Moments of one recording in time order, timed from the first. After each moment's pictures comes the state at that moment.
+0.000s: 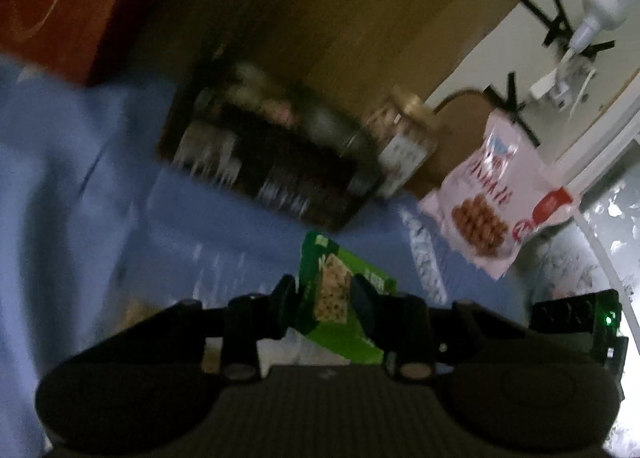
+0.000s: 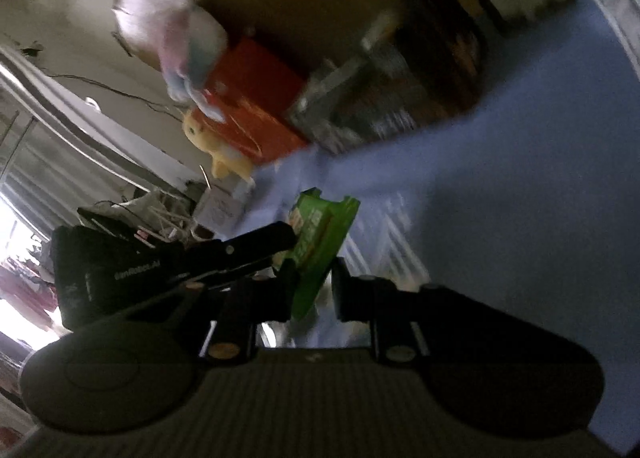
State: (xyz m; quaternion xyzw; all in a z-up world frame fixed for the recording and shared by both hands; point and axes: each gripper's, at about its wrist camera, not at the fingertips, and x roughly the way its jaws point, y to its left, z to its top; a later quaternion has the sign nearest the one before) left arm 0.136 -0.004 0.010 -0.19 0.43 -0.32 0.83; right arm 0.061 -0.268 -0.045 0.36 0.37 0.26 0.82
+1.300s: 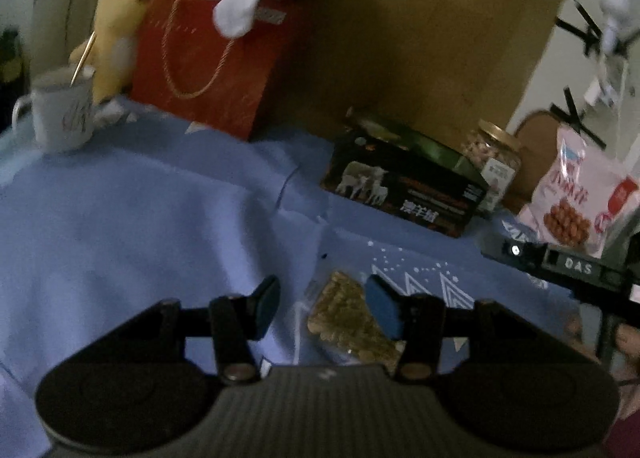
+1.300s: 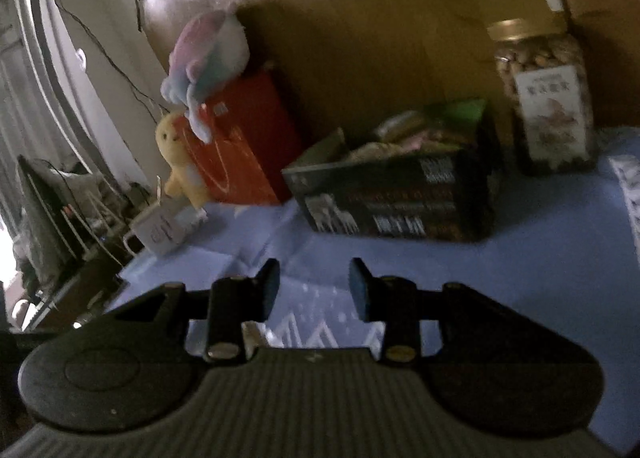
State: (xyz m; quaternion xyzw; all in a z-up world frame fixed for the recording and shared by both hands) left arm 0.046 0.083 0.008 -0.09 0.36 -0.17 0.91; right arm 0.064 -0.215 -0.021 0.19 0.29 0.18 0.92
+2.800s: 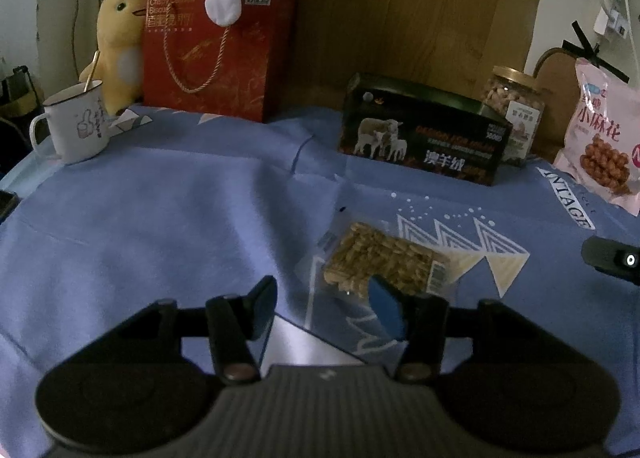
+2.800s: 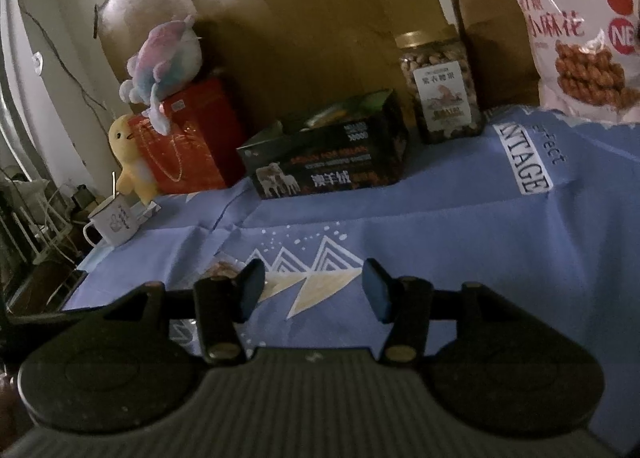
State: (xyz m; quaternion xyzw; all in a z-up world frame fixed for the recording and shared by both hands) left arm 0.023 0.055 -0.021 -0.01 0.37 -0.13 0.92; right arm -0.033 -0.201 -0.015 0.18 0.29 0.04 0.94
